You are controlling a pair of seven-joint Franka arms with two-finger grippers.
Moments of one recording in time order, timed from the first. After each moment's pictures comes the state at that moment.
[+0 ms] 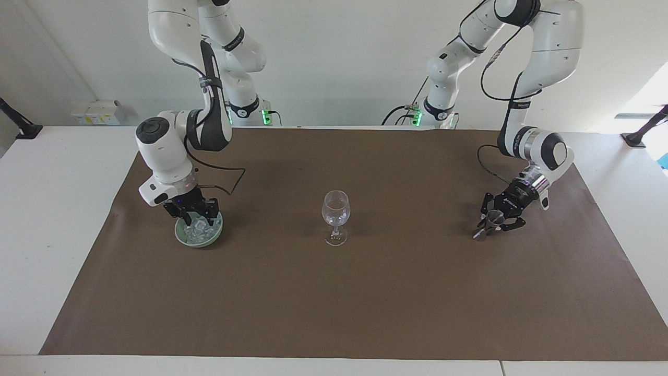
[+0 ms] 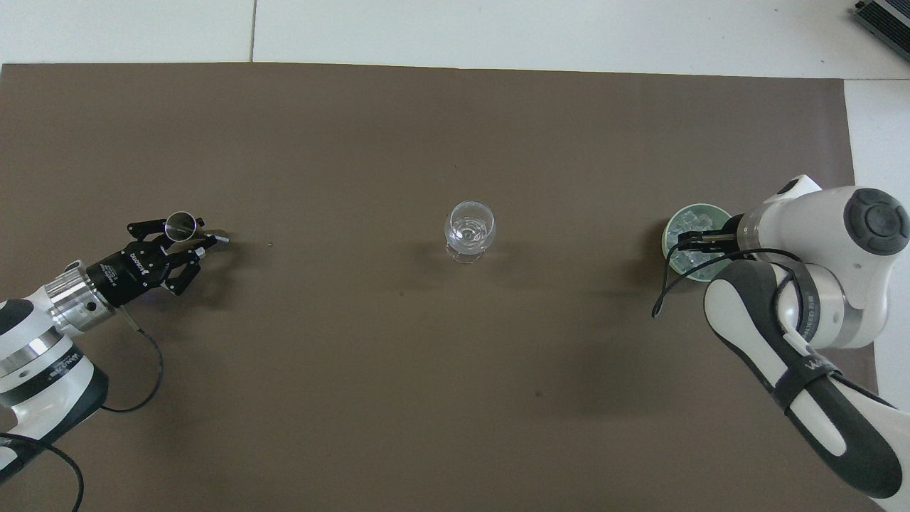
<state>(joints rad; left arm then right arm) 0.66 0.33 -0.40 -2.26 -1.61 2.10 -0.60 -0.18 0.18 0.13 -2.13 -0.04 2.42 0.00</state>
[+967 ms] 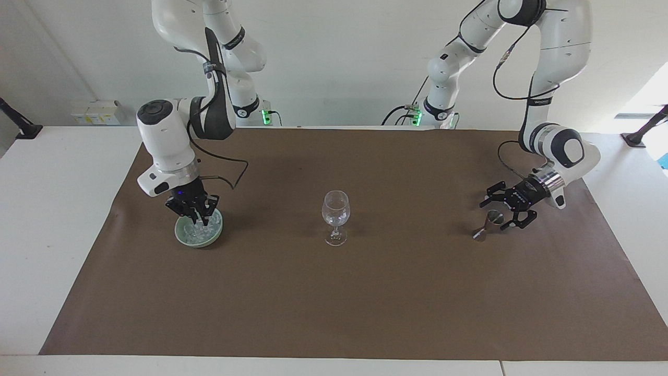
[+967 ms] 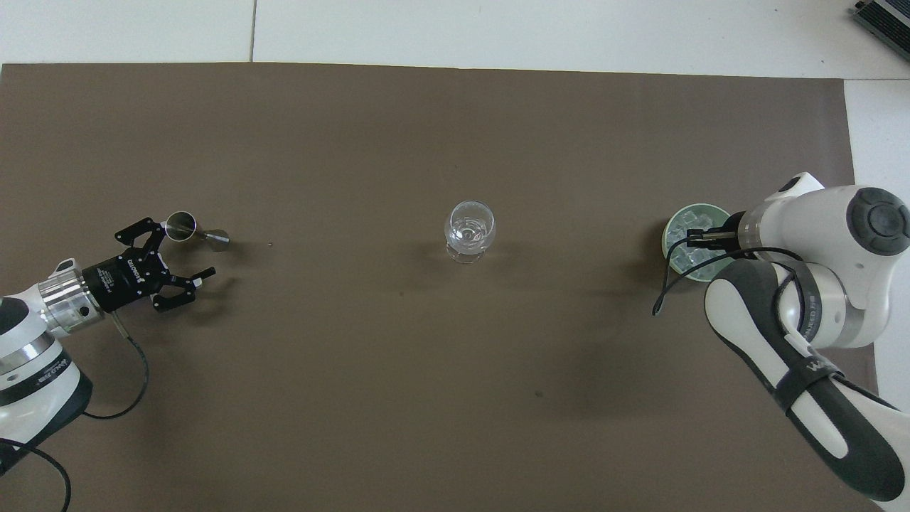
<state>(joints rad) 0.70 0.33 -0.33 -2.17 -1.13 2.00 -0.59 -0.12 0.09 0.15 -2.07 -0.04 2.38 0.01</state>
